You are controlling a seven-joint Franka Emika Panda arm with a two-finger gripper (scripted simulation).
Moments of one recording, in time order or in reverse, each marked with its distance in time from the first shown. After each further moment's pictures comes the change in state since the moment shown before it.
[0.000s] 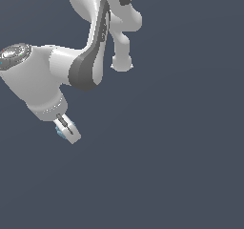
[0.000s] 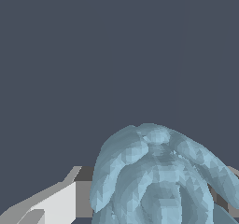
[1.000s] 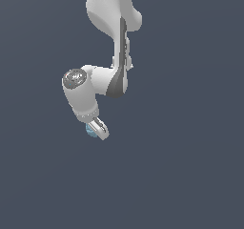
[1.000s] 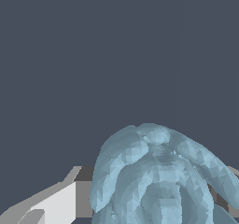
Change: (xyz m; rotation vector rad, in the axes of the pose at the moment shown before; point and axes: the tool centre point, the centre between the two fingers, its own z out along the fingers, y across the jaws) arm -0.091 -0.016 0.095 0.000 0.000 -0.001
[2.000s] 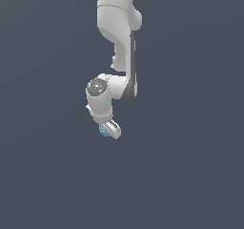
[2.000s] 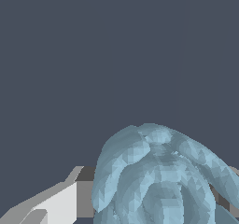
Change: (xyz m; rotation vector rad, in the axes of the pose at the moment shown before) arm -0.056 -0.012 0.061 0.001 -0.001 0.000
